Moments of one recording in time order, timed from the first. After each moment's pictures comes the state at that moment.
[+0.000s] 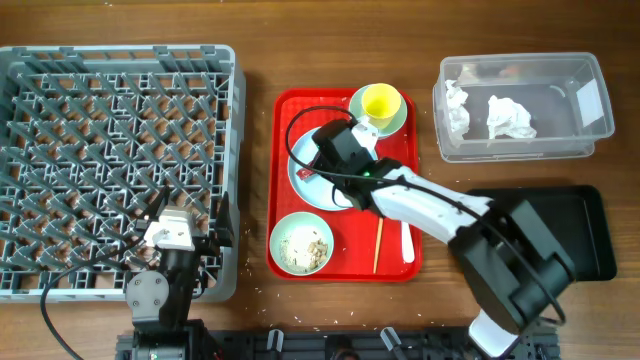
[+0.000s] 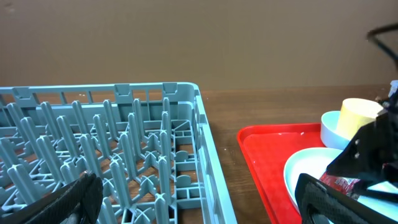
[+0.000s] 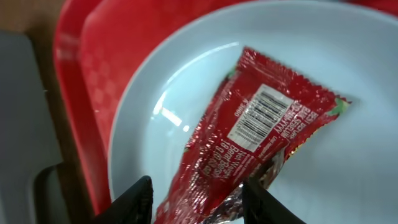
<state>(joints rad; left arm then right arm) 0.04 0.01 0.01 -0.06 0.16 -0.01 0.69 1.85 1.02 -0.12 0.14 1.16</state>
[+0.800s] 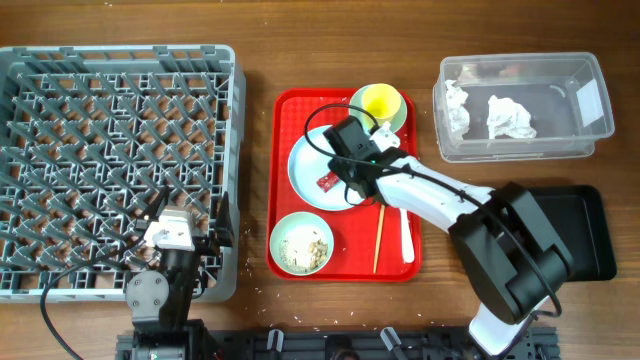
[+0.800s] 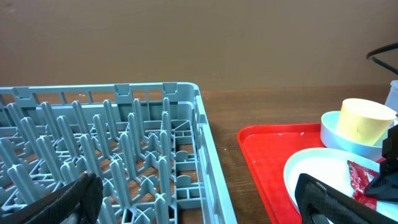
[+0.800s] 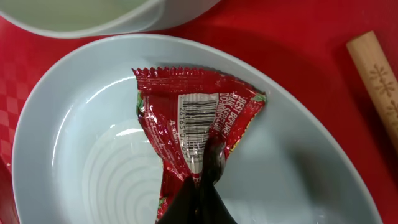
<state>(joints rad) 0.04 0.01 0.01 -0.06 0.16 -0.01 0.62 1.88 1.05 -0.33 0.16 1.28</state>
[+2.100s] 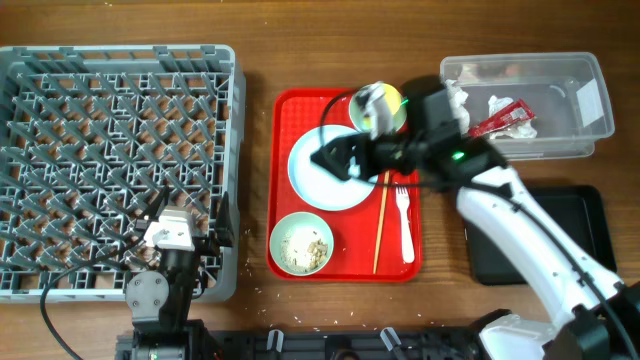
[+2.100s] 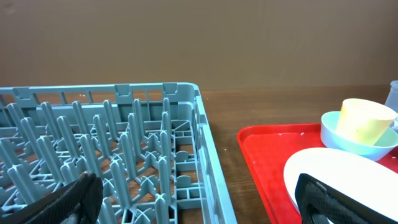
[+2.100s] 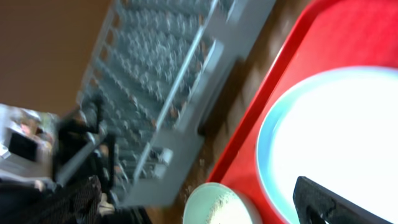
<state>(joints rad) 0.04 0.01 0.01 -0.06 0.16 -0.01 0.44 1.46 1.08 -0.44 -0.67 0.35</state>
